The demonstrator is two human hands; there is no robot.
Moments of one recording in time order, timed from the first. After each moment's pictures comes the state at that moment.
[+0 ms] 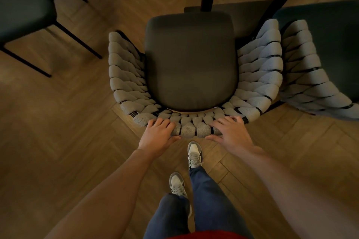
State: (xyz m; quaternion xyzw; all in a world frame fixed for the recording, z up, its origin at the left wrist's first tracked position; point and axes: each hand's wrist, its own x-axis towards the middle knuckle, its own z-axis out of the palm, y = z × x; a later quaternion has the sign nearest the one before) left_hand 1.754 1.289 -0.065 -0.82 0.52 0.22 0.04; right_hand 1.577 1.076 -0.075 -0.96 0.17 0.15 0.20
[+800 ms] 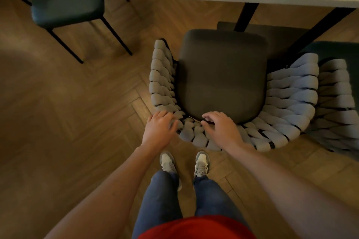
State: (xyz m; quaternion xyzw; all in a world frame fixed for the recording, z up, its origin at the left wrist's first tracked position) left_hand 1.807 1.324 -0.008 -0.92 0.29 0.20 -0.13; right_hand 1.696 1.127 -0.018 -0.91 0.19 0.11 0.36
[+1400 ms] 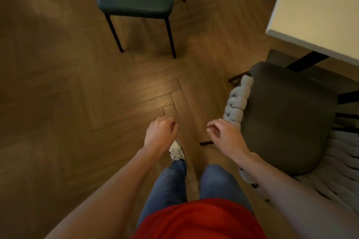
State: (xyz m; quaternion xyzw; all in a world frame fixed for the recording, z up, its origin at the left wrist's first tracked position) left_hand 2.008 1.519 -0.014 -0.94 0.14 0.21 -0.22; right_hand 1.938 1.295 -0.013 -0.92 0.09 0.17 0.34
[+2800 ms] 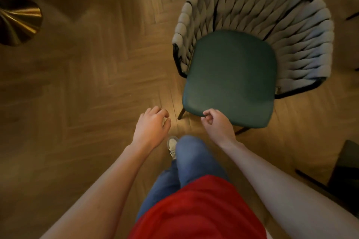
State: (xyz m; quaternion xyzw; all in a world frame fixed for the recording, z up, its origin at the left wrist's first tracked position) left_hand 2.722 1.848 0.025 -0.96 0.11 0.17 -0.17; right_hand 2.694 1.627 -0.022 -0.89 0.16 0.18 0.38
